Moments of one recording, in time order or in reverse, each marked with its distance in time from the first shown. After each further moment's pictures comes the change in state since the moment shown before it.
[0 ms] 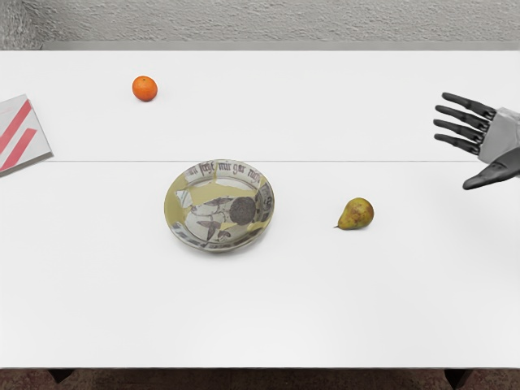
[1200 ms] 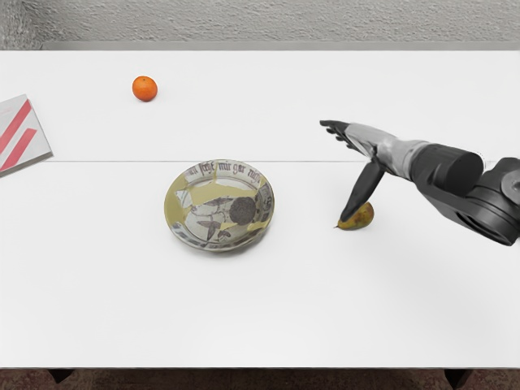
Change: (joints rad) left arm 0.000 0.000 0.000 0.000 0.000 0.000 0.000; right arm 0.277 0.343 -0.160 0.473 -0.816 -0.631 -0.628
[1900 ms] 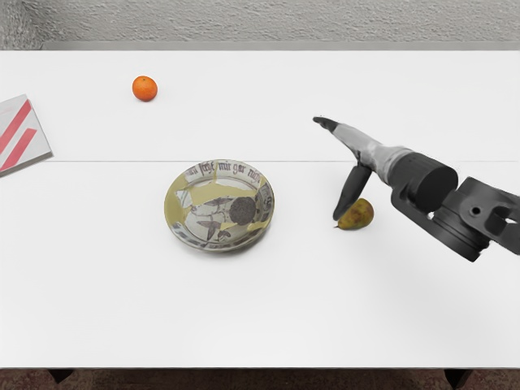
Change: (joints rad) left arm 0.000 0.000 0.000 0.000 0.000 0.000 0.000; right arm 0.067 0.049 -0.178 0.000 -0.171 -0.173 -0.001
